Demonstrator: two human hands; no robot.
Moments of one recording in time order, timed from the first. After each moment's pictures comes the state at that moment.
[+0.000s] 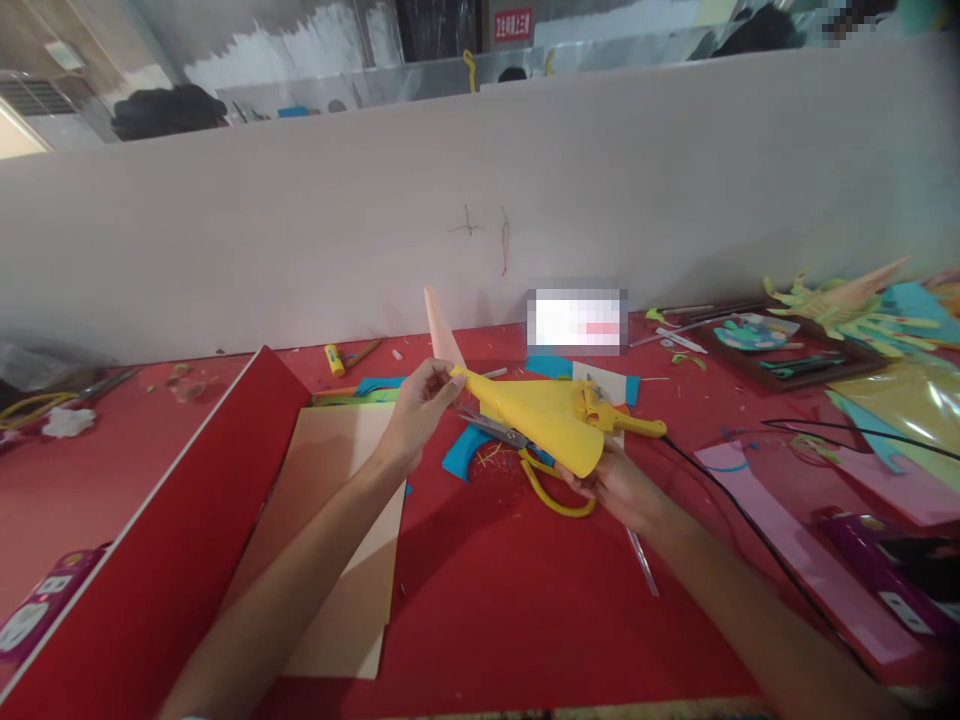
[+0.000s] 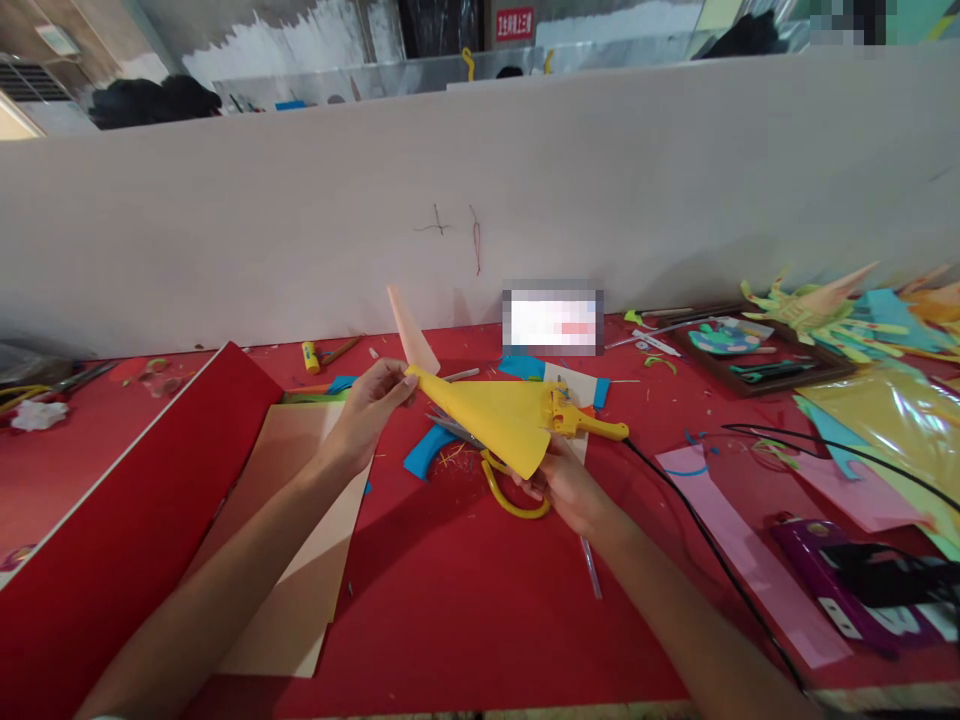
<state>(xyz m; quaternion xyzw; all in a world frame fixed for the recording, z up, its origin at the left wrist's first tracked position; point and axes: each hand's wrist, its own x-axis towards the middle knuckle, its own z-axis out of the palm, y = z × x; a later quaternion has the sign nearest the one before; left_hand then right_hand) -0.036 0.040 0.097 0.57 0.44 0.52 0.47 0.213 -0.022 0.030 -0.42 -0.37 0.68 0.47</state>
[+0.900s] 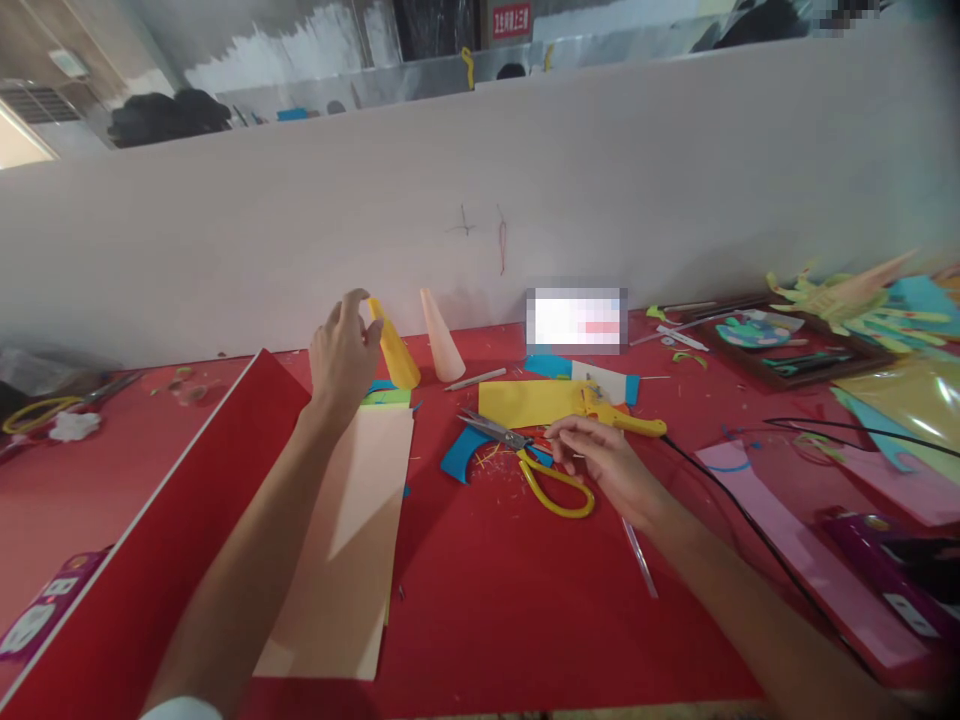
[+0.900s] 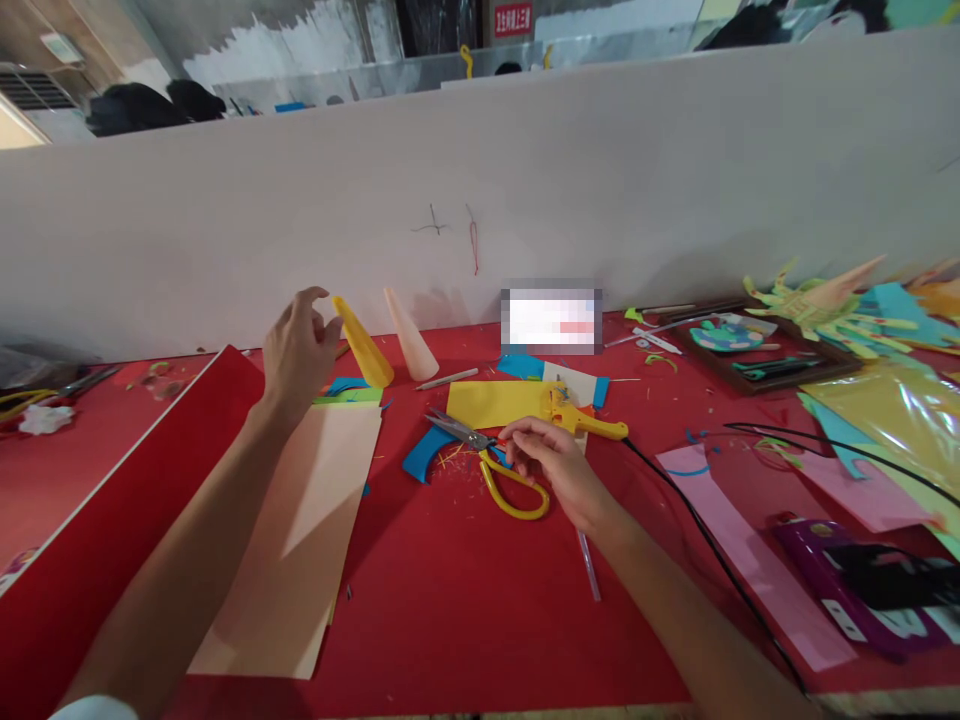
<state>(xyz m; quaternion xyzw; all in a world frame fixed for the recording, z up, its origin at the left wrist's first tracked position) -0.118 0.107 0.141 0.69 0.60 0.38 -0.12 0.220 -0.016 0.039 -0.42 -0.45 0.63 0.48</state>
